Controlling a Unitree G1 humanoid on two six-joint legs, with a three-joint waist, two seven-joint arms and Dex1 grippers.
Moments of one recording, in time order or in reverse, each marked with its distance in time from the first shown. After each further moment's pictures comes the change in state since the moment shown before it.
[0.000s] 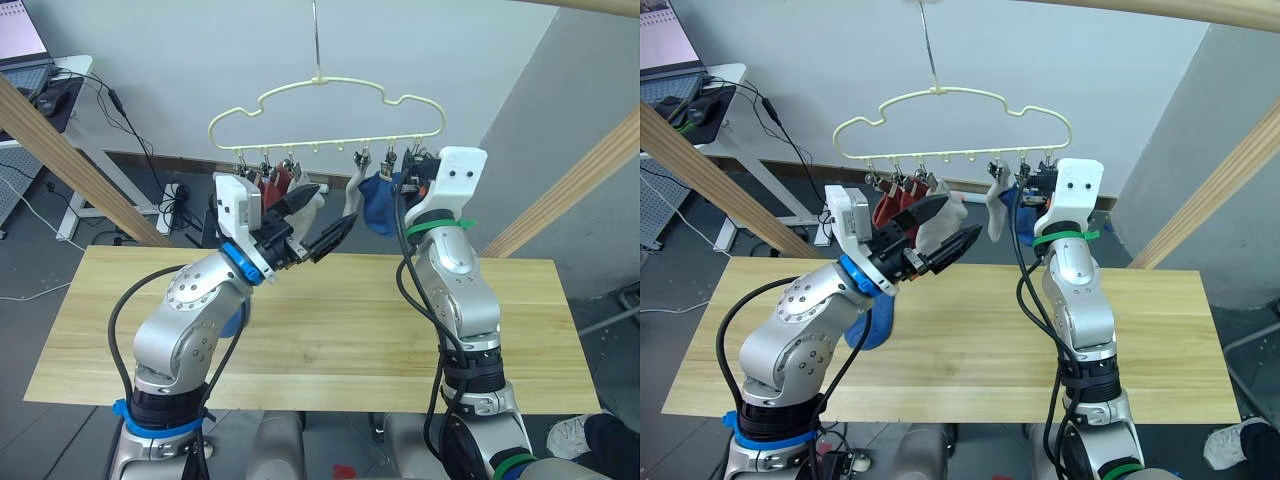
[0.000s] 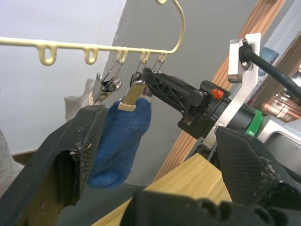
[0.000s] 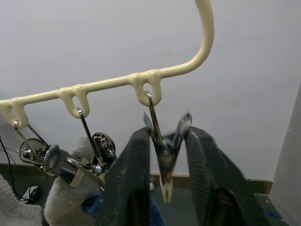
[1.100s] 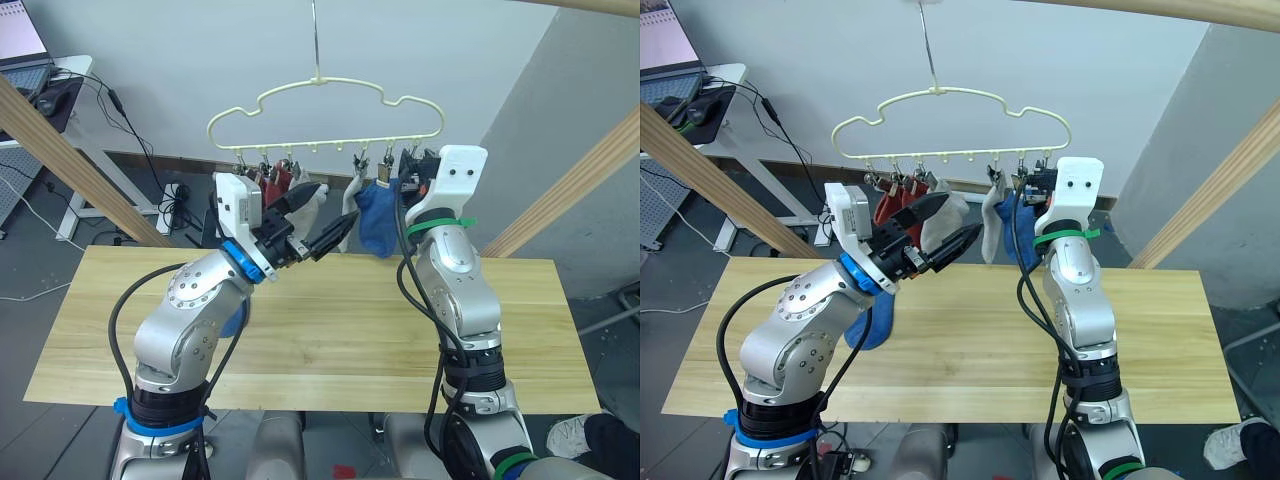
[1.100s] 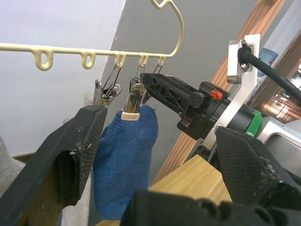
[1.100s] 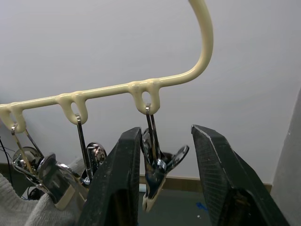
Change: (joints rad) left arm -0.001 -0.001 -0.001 0.000 0.001 0.000 0.001; right arm -0.006 0.002 0.000 0.001 -0.006 0.000 0.008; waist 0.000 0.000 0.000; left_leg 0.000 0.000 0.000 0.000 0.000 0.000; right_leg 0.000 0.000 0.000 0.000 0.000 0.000
